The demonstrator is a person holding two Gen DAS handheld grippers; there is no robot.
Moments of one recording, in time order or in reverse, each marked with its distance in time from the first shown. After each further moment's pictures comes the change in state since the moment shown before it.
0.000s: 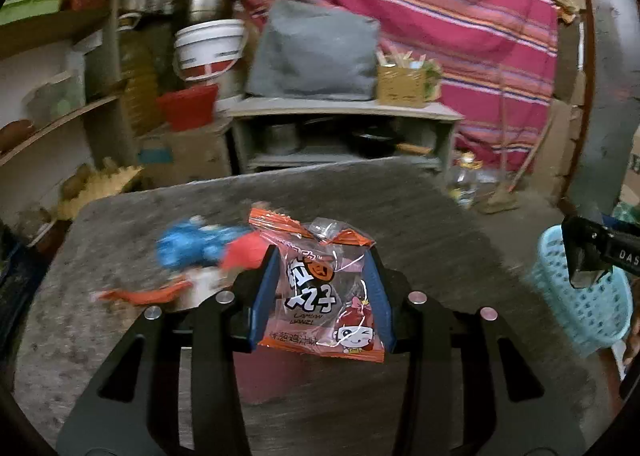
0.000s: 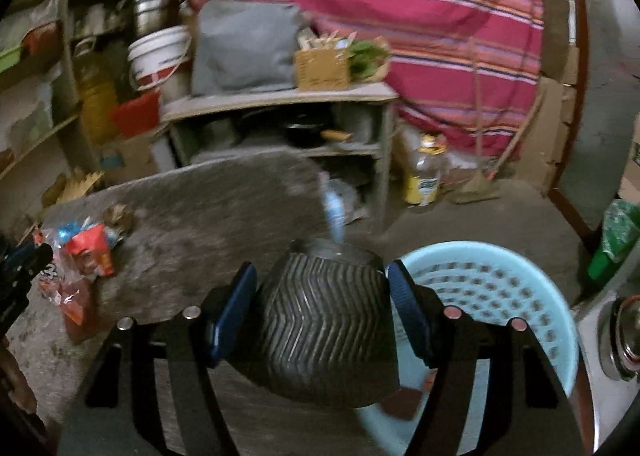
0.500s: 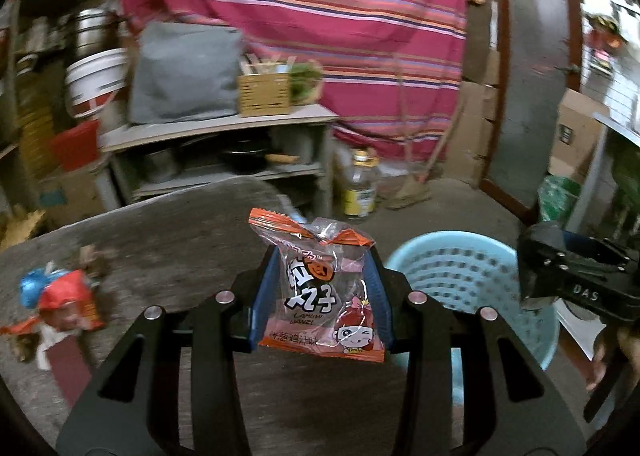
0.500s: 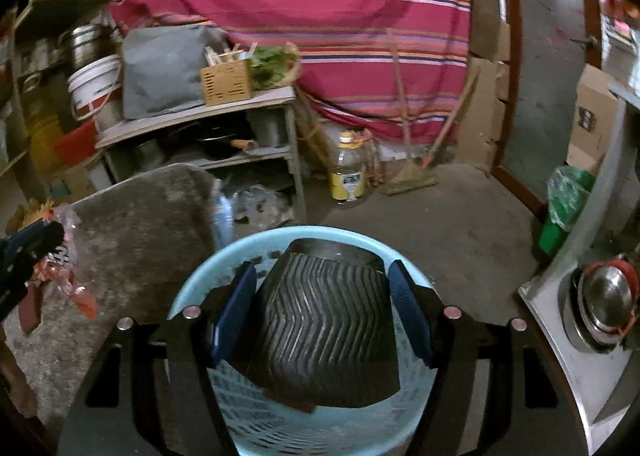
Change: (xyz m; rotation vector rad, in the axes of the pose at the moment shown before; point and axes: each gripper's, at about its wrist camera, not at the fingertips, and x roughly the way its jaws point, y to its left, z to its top) left arm 0.008 -0.197 0.010 0.151 -0.020 -0.278; right arm -0.019 -0.142 -0.021 0.122 -0.008 -0.138
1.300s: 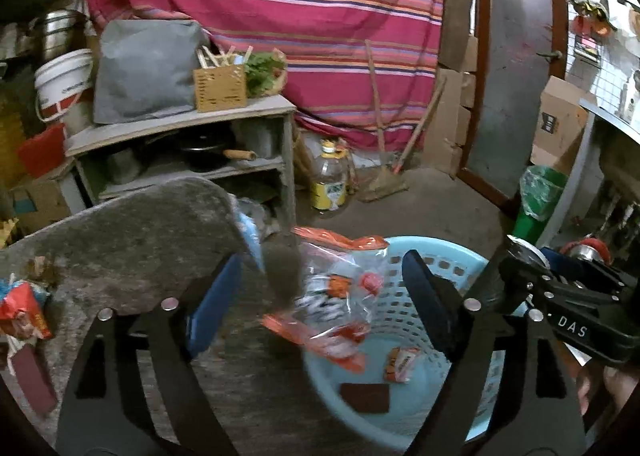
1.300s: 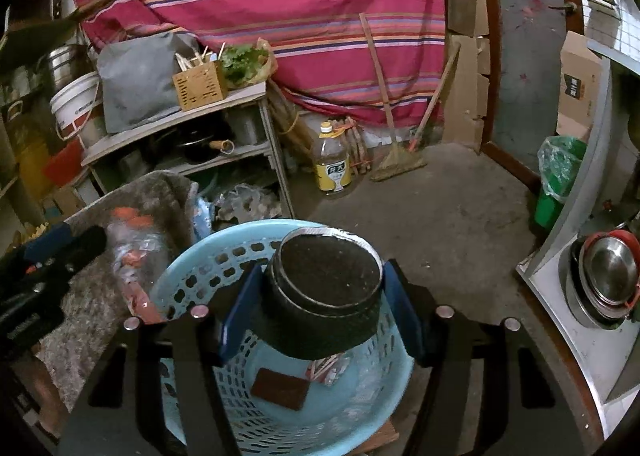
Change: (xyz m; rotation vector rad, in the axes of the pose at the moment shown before) left arm 0.033 -0.047 0.009 0.011 0.029 -0.042; right arm 0.015 -0.020 -0.007 0.049 0.036 0.004
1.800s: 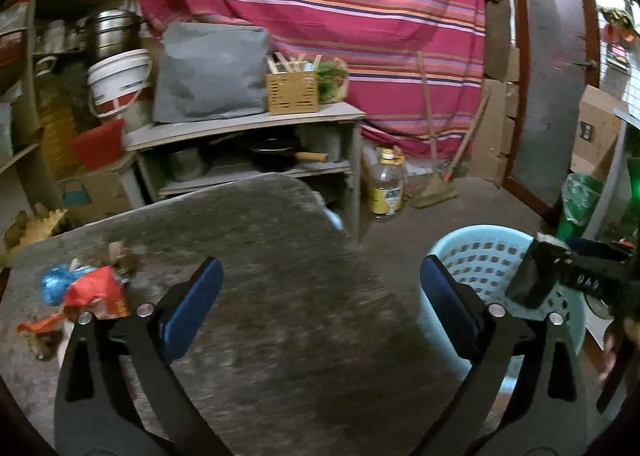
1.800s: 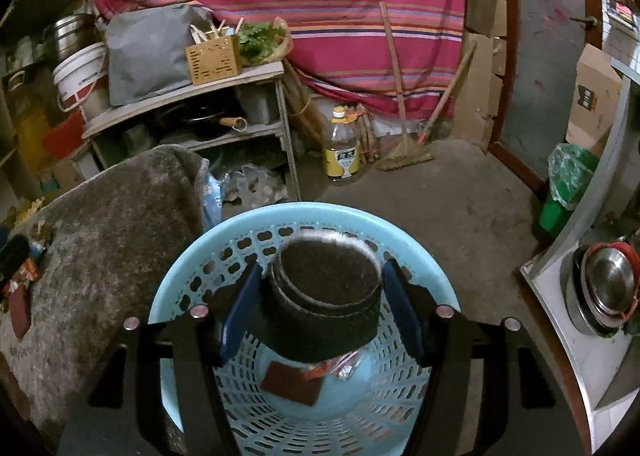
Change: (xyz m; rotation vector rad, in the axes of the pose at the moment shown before) left arm -0.046 0.092 -0.023 -0.033 -0.034 0.164; right arm 0.015 0.036 -0.003 -0.026 0.043 -0.038
